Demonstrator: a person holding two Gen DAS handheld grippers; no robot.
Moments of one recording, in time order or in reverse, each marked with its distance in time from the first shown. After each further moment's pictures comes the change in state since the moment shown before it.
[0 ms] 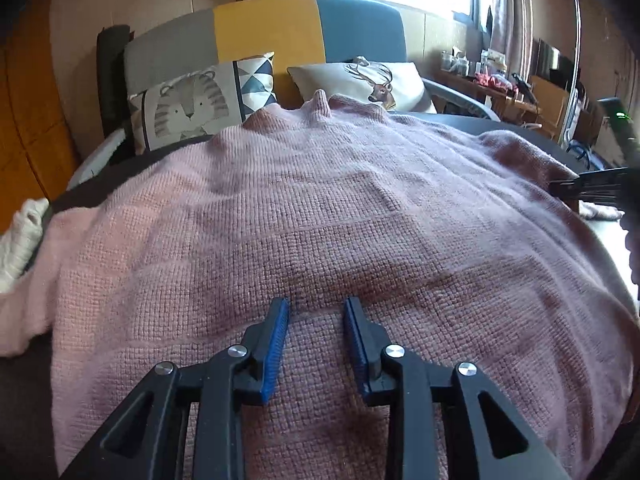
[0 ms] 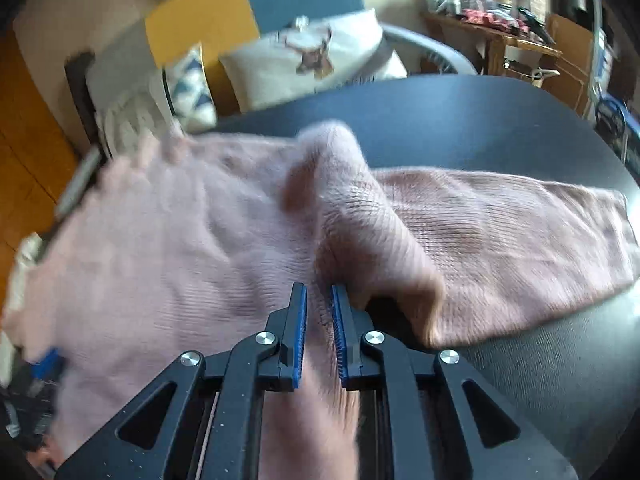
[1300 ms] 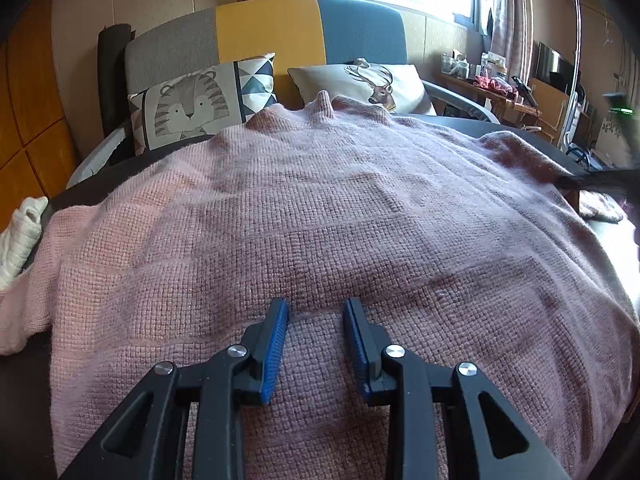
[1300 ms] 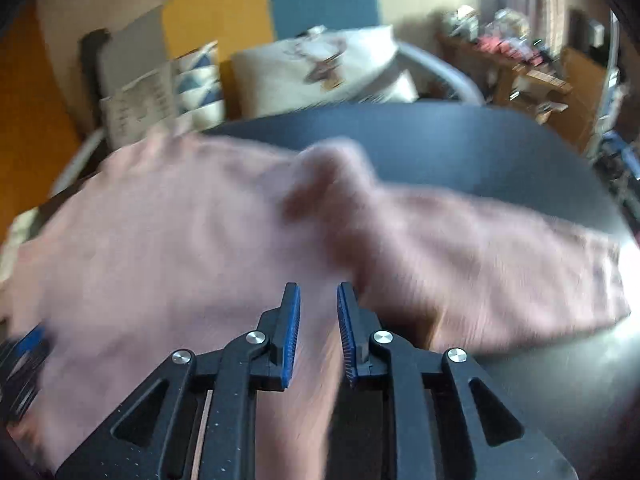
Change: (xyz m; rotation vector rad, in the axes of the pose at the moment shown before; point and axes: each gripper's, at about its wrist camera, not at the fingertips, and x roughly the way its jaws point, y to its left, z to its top) left arm -0.001 0.006 0.002 0.004 0.000 0.005; right arm -0.039 0.000 0.002 -0.098 -0.027 0.041
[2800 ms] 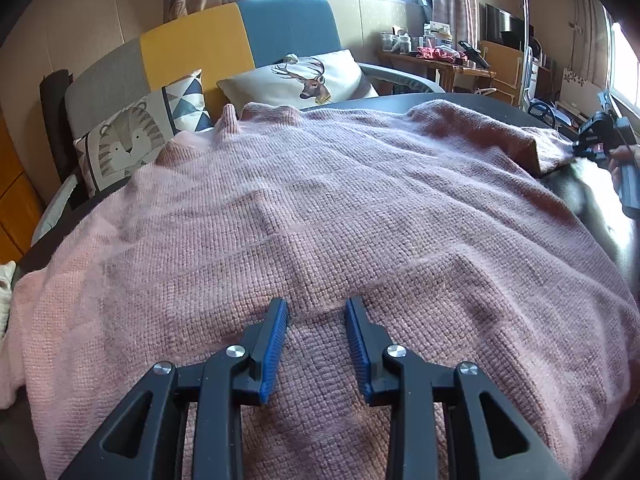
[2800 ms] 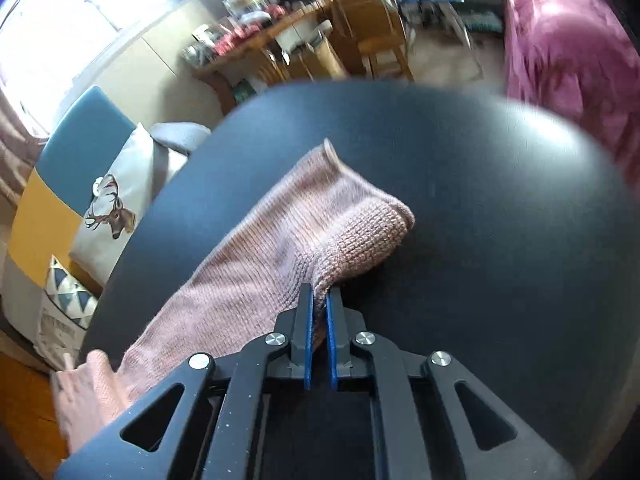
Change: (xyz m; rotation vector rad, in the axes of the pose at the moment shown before) left arm 0.008 -0.085 0.017 0.165 0.006 -0.080; right arm -0.023 -0.282 -0.007 0.779 -0.190 -0.248
